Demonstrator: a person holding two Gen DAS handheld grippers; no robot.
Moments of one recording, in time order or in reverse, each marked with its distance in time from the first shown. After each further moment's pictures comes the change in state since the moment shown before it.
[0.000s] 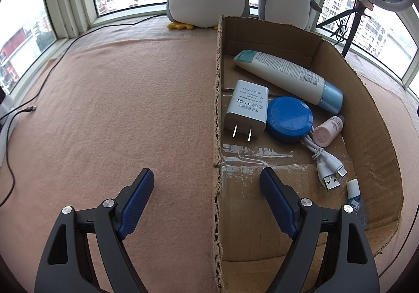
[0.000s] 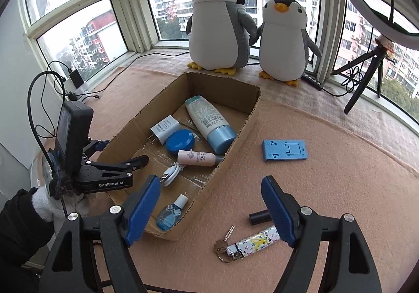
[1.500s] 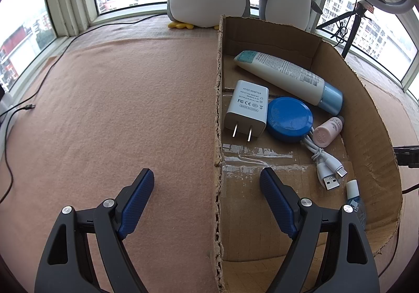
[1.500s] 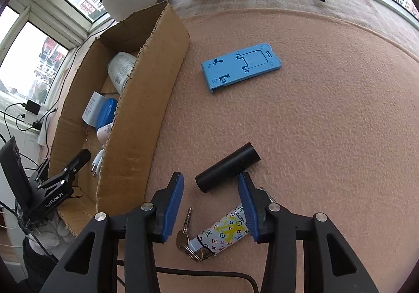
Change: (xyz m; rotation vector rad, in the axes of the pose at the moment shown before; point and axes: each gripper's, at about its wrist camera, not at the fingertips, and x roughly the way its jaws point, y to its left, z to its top) left arm 0.000 0.000 0.000 -0.004 0.000 -0.002; right arm 0.085 -0.080 -0.027 0.377 0.311 0.031
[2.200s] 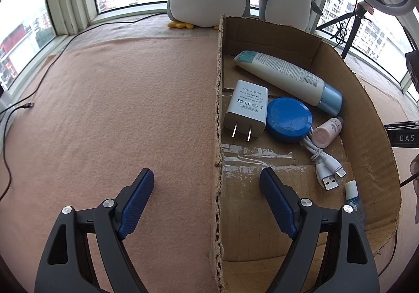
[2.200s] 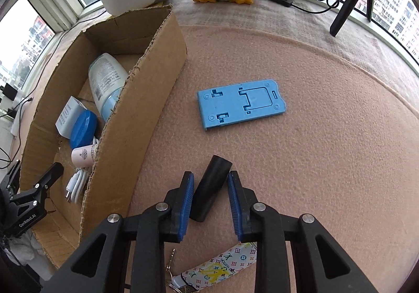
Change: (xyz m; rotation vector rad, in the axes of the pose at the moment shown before) left arm 0.000 -0.001 0.001 -0.005 0.001 -0.006; right arm 0.012 0.018 0.031 -0.140 -0.007 -0.182
